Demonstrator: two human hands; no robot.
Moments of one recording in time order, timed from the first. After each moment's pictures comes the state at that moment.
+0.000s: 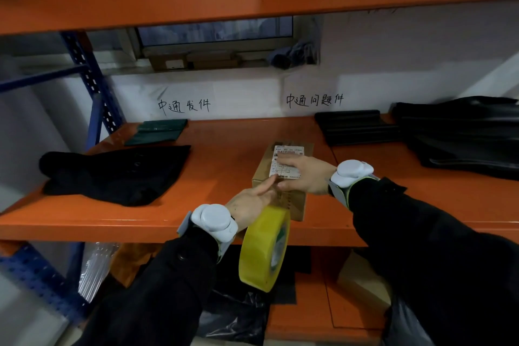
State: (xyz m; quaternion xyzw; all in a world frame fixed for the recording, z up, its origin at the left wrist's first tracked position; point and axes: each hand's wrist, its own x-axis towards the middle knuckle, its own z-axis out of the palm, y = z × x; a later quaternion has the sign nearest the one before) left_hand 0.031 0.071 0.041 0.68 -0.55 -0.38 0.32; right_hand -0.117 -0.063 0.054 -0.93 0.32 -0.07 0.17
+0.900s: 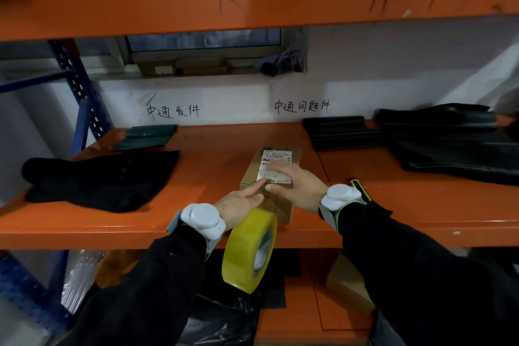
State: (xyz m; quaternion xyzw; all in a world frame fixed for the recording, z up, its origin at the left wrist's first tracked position) left_hand 0.037 0.063 0.039 0.67 -0.56 -0.39 0.30; right_hand -0.133 -0.037 0.036 -0.90 0.33 -0.19 0.20
